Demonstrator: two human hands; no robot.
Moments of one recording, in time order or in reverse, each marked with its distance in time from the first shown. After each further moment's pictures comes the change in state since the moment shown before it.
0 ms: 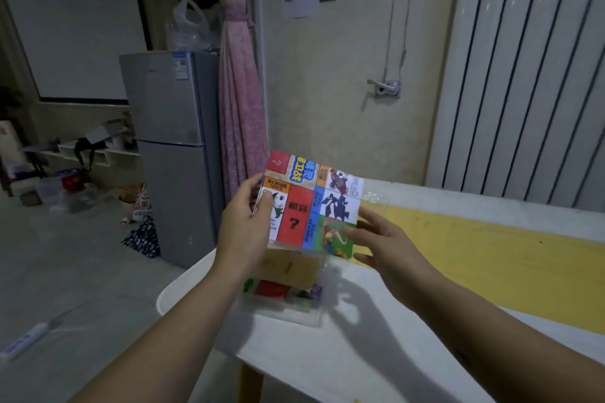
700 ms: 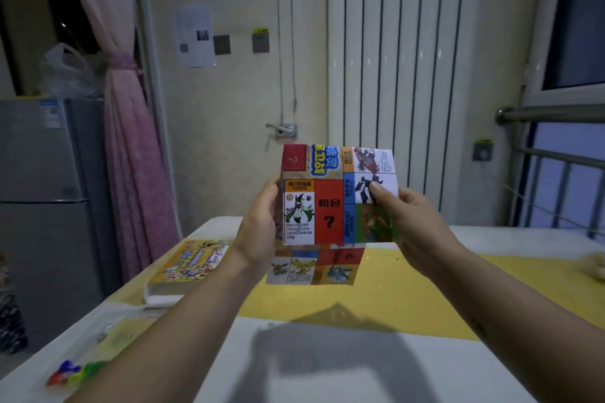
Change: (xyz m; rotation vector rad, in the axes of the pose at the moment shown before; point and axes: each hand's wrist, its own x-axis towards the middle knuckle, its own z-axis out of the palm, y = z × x) left_hand -0.026 0.129 0.181 -0.523 -0.608 0.010; right_hand -0.064 -0.098 -0.197 0.046 0.374 -0.211
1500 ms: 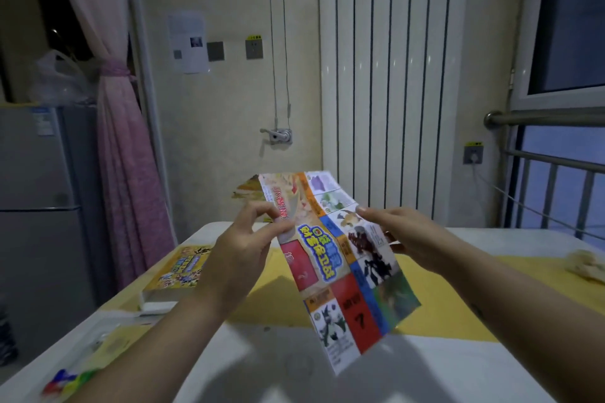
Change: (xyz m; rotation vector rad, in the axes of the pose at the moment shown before) left_hand -0.016 -0.023 -0.039 1.127 0.115 0.850; right_hand 0.012 0.005 -0.026 -0.411 -0.129 0.196
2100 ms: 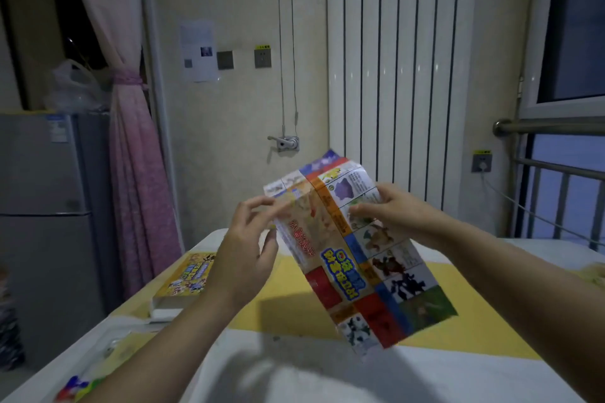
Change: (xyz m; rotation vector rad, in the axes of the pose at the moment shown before) left_hand 0.003 -0.005 -0.007 -0.212 -0.027 -0.295; right_hand 0.001 -0.050 0.009 -0.171 -0.144 -0.237
